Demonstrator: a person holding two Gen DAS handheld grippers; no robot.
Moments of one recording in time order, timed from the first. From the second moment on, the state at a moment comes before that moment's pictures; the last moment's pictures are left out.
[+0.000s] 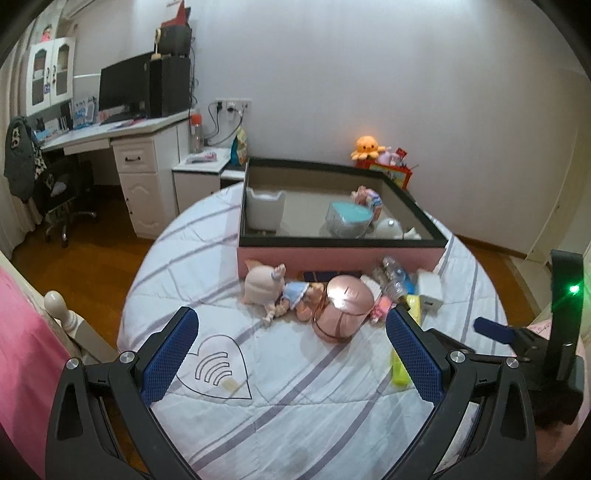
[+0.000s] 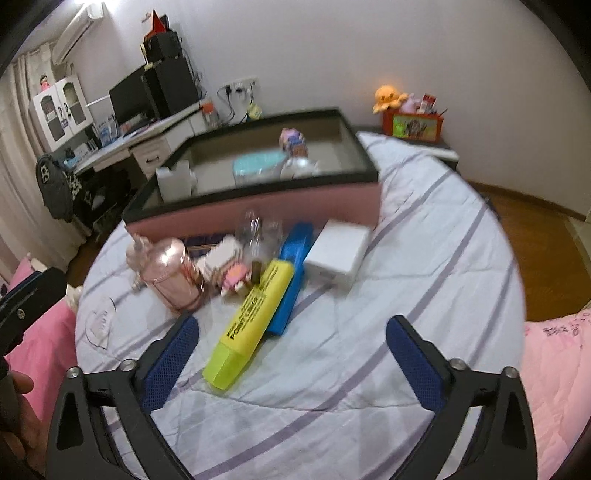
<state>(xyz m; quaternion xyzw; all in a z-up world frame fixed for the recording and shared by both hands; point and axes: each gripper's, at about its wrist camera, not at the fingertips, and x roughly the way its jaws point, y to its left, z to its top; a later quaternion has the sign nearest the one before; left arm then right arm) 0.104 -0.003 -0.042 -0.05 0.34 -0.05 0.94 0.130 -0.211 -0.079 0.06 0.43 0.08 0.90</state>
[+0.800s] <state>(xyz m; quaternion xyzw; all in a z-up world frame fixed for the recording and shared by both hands) 0.127 -0.020 -0.072 -0.04 0.38 -0.06 0.92 0.149 -0.193 -0.098 0.06 0.45 0.12 0.88</state>
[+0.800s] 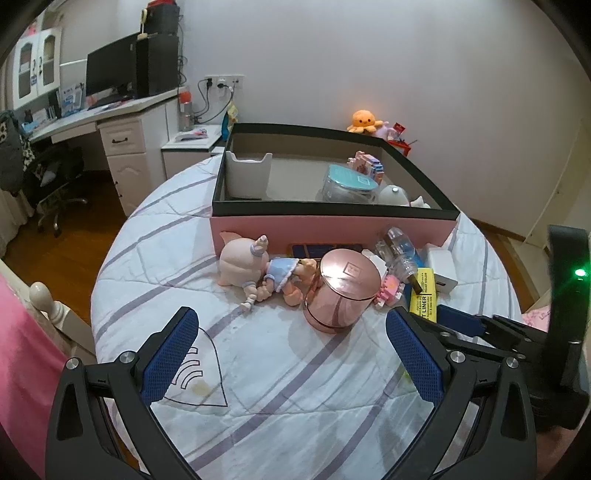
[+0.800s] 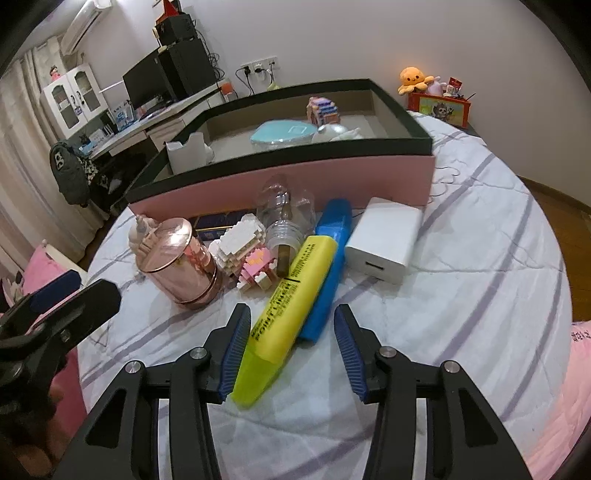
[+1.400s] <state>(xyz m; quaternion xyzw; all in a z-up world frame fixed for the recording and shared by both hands) 0.144 -0.039 -0.082 -0.03 0.38 -0.07 0.92 0.151 -0.213 -0.097 0.07 0.45 0.13 0.88</state>
